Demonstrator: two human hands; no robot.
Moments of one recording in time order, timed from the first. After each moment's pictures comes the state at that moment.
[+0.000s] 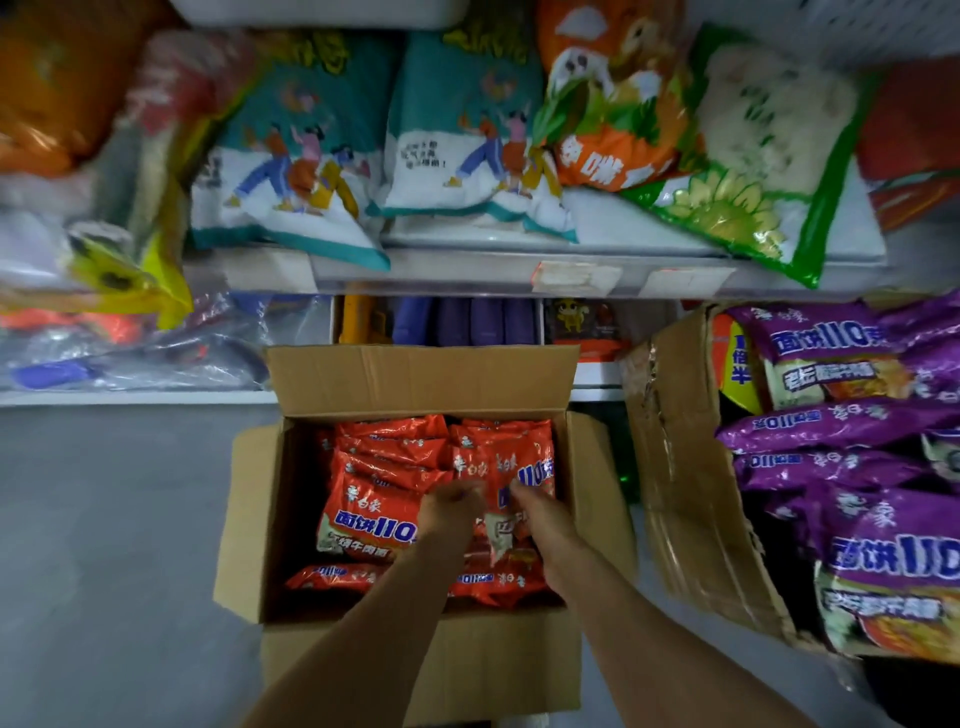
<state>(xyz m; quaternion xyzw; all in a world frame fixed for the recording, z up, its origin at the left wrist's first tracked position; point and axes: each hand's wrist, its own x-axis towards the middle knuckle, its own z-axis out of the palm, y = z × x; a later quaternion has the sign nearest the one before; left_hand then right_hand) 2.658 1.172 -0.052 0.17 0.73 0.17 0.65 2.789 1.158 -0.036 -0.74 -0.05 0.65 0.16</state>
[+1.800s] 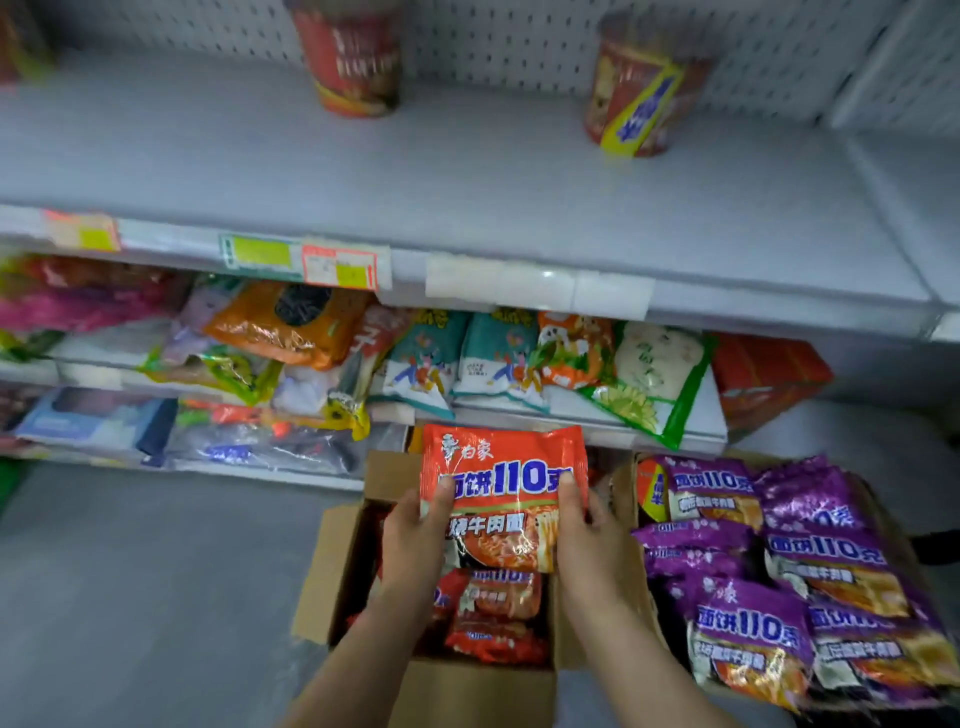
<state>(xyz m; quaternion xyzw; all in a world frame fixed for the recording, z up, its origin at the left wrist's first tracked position) 2.616 1.138 0.324 0.23 0.67 0.41 0.57 2.781 1.141 0.336 -0.72 -0.25 0.53 0.37</state>
